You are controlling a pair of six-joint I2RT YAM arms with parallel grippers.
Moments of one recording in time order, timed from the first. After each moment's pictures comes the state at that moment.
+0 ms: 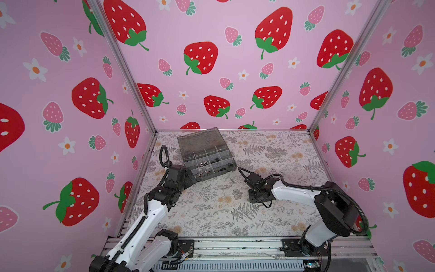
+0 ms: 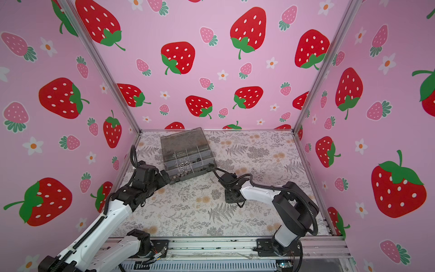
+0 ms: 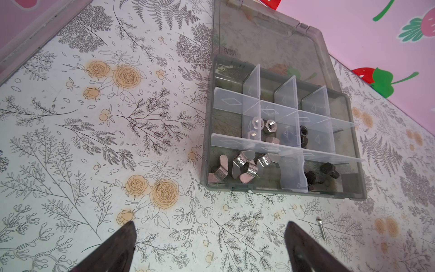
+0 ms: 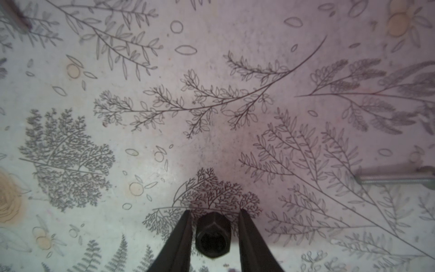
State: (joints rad) left arm -0.27 0.93 0.71 -0.61 -0.25 -0.70; right arm 0.92 1.61 0.86 -0.55 0.14 0.67
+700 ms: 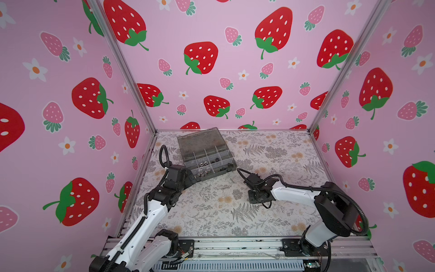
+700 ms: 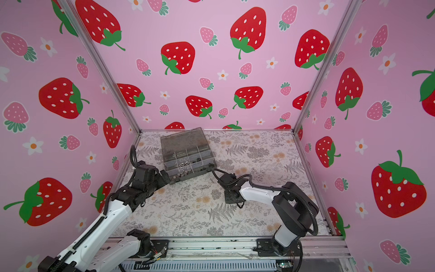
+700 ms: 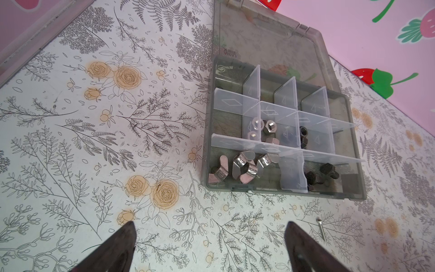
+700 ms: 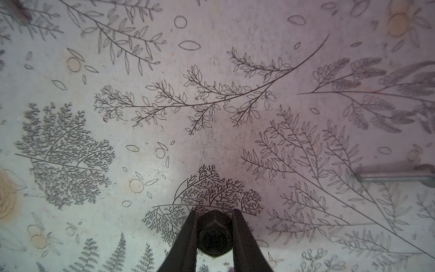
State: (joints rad) left arm -0.27 0.93 0.71 -0.61 -0.25 -0.70; right arm 0.94 1.61 0.86 -0.56 0.16 0.67
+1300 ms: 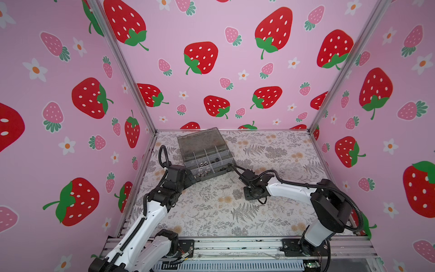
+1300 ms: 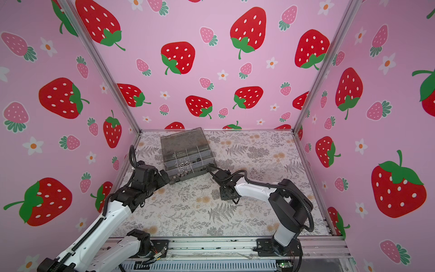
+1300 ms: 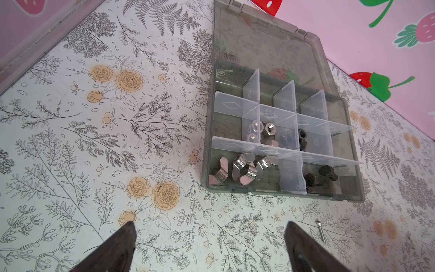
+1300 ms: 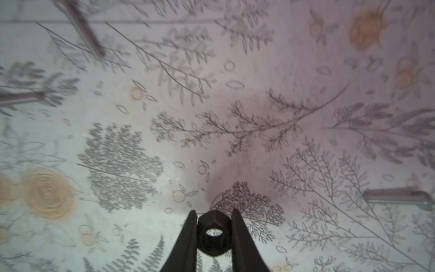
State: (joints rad) left arm -0.27 0.91 0.71 -0.61 -0.26 -0.70; right arm 0.95 1.68 1.04 -0.62 0.18 0.62
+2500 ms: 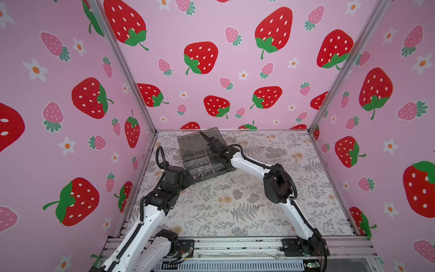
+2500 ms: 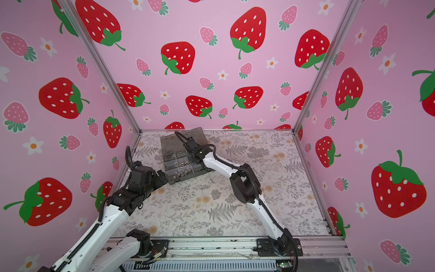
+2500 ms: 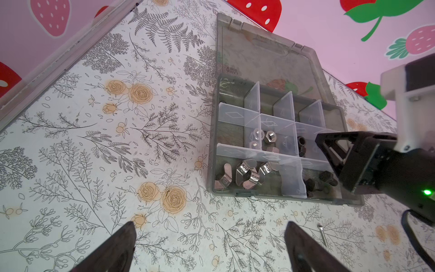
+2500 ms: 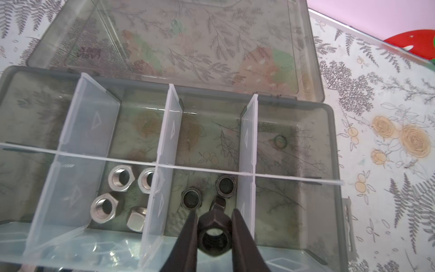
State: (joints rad) left arm -0.27 0.86 0.71 -0.63 -0.30 -0.68; right arm 0.92 2.43 2.16 -0.58 0.28 0.22
